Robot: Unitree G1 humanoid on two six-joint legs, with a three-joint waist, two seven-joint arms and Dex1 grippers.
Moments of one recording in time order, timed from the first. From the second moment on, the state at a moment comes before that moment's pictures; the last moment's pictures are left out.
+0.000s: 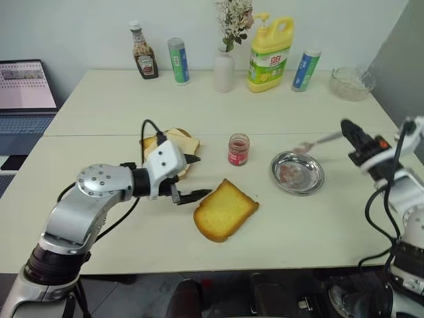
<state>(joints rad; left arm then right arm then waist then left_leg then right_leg) -0.36 0.80 -0.02 -0.41 -0.37 0.61 -0.90 -0.48 -0.50 -0.46 -0.19 1.04 0.75 0.20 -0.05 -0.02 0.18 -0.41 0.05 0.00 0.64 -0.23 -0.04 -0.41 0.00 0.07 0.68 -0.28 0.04</state>
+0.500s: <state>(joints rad) -0.35 0.78 0.01 -0.40 -0.37 0.64 -0.80 -0.76 -0.46 -0.04 0.00 0.66 0.62 0.44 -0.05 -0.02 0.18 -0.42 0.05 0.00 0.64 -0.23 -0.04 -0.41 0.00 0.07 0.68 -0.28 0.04</state>
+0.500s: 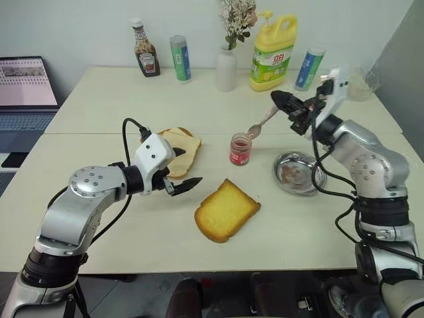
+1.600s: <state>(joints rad) -0.38 0.74 -0.04 -0.40 -0.36 0.64 -0.77 -0.84 -0.34 0.12 0.25 0.21 0.36 0.63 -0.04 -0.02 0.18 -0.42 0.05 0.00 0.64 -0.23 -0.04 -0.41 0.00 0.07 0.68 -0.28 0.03</state>
